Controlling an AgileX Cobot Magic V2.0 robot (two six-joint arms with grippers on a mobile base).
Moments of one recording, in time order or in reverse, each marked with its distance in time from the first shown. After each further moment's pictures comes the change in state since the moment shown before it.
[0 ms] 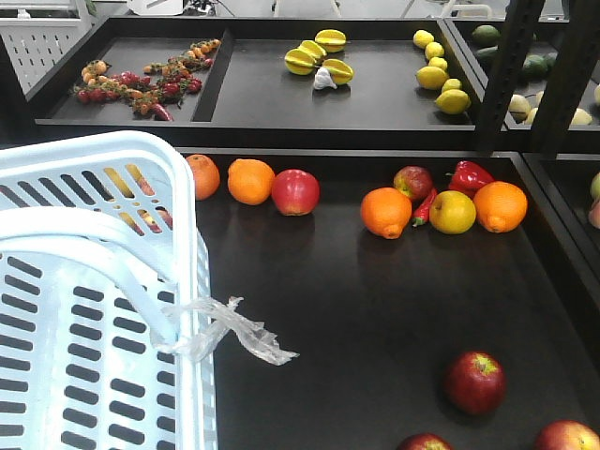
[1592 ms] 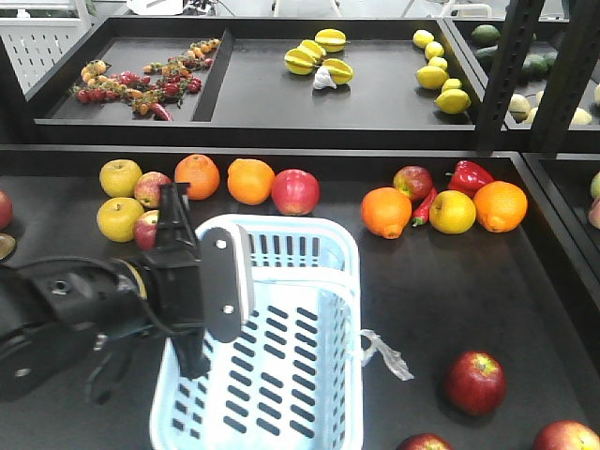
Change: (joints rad) left arm 0.000 0.758 0.182 0.011 -0.796 0.035; right arm 0.000 0.000 0.000 0.000 0.000 0.000
